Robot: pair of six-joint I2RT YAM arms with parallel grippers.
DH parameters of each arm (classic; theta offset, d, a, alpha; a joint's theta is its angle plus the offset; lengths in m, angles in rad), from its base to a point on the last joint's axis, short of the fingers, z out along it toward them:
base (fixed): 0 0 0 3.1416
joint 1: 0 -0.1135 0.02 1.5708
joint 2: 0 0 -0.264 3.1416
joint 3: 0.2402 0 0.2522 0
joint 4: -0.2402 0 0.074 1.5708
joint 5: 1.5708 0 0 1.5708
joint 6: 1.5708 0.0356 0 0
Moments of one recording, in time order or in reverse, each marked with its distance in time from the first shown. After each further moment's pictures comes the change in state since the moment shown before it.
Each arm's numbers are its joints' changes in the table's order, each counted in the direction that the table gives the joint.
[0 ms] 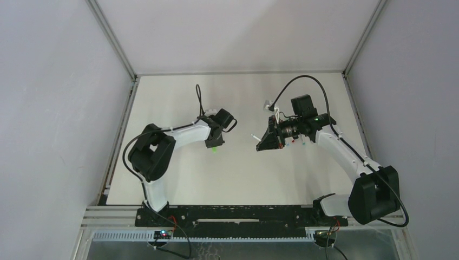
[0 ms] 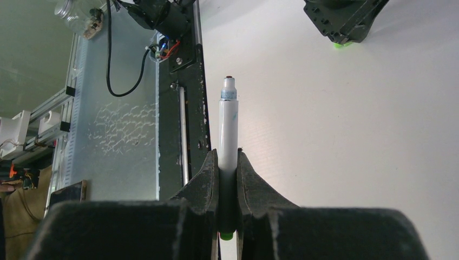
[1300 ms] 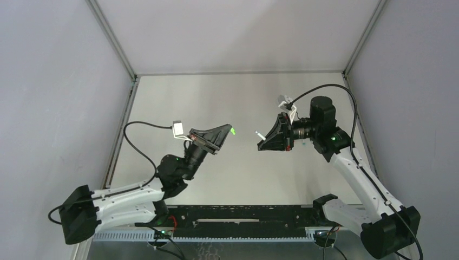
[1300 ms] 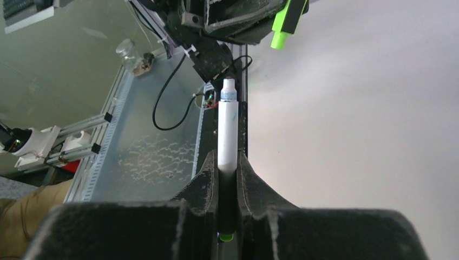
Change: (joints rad) left arm 0.332 -0.955 -0.781 1.494 0.060 0.037; right arm -0.011 -0.292 -0.093 0.357 -0.139 0.400
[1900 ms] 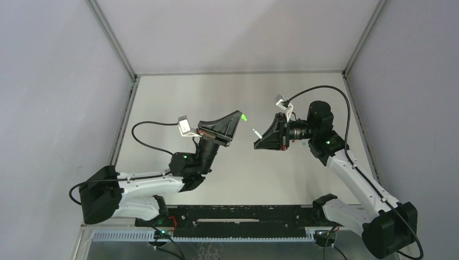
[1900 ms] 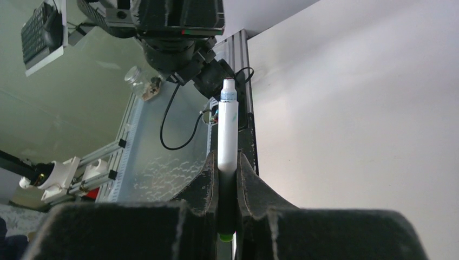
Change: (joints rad) left arm 0.109 0.330 0.161 0.507 -0.087 0.162; right arm -0.037 -0.011 -0.106 0.301 0.064 0.308
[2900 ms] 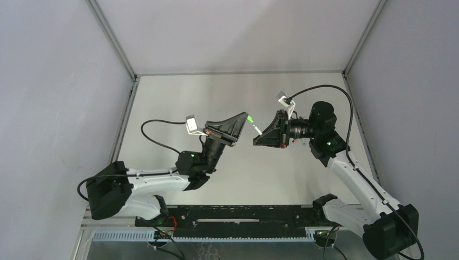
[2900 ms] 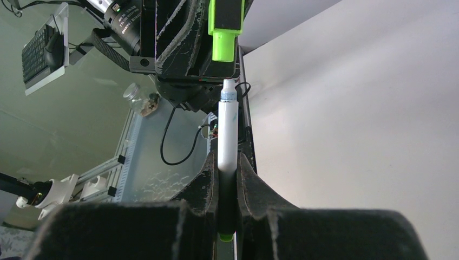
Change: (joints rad) left arm 0.004 0.090 0.033 0.035 0.004 -0.086; right arm -0.006 -0.016 -0.002 0.086 0.069 0.111
